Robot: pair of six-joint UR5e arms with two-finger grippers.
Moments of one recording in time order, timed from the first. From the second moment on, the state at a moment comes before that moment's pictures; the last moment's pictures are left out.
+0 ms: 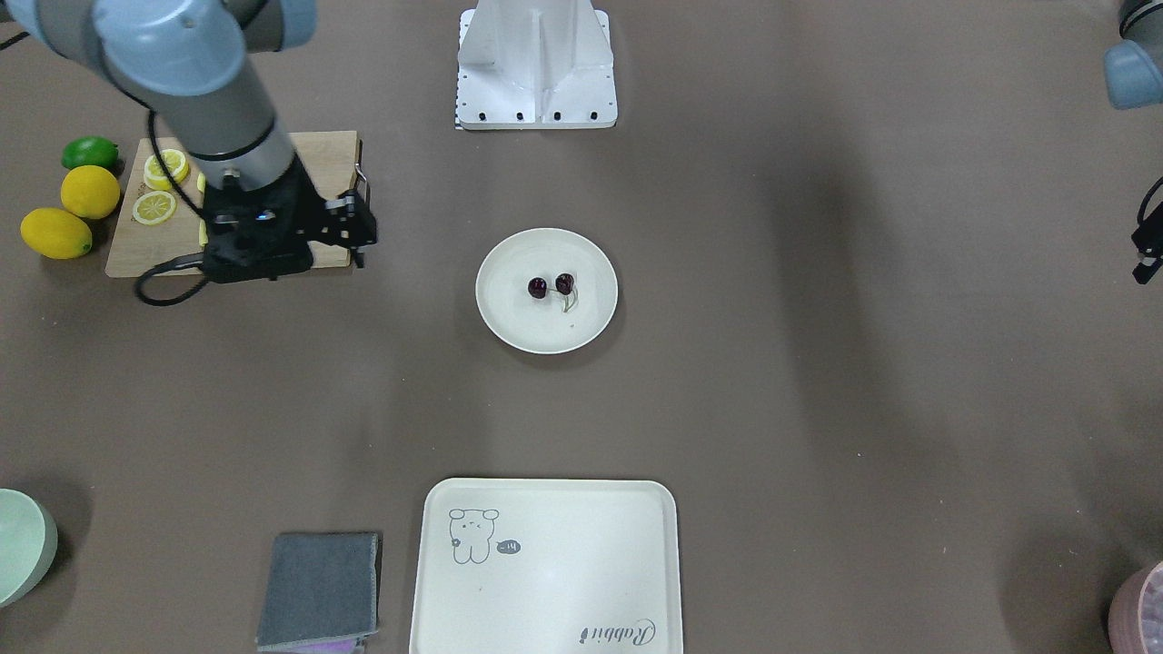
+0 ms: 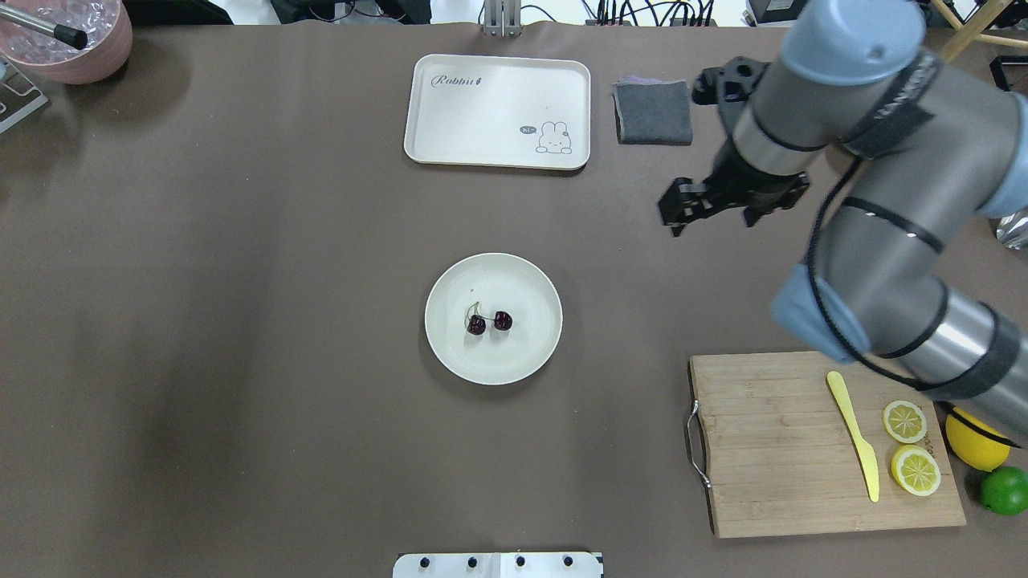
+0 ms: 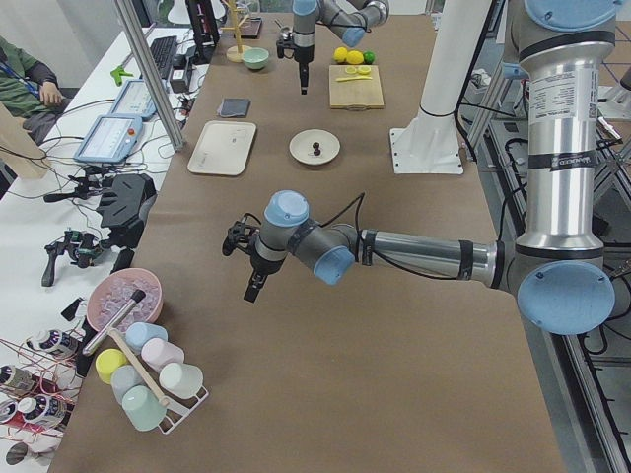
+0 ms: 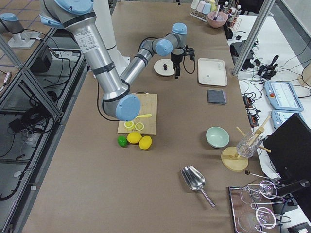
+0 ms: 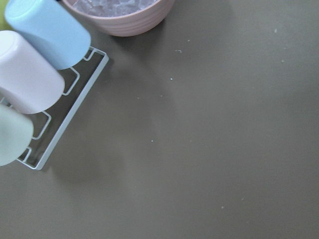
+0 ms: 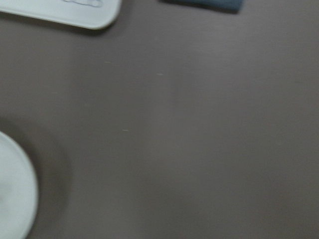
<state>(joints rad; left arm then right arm) -1.40 -1.48 -1.70 -2.09 -2.18 -0.23 0.88 -1.14 1.94 -1.81 2.12 0.71</state>
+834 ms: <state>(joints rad) -1.54 -1.49 -1.75 -1.78 -2.38 -0.09 1.47 -1.56 1.81 -1.82 2.27 -0.11</state>
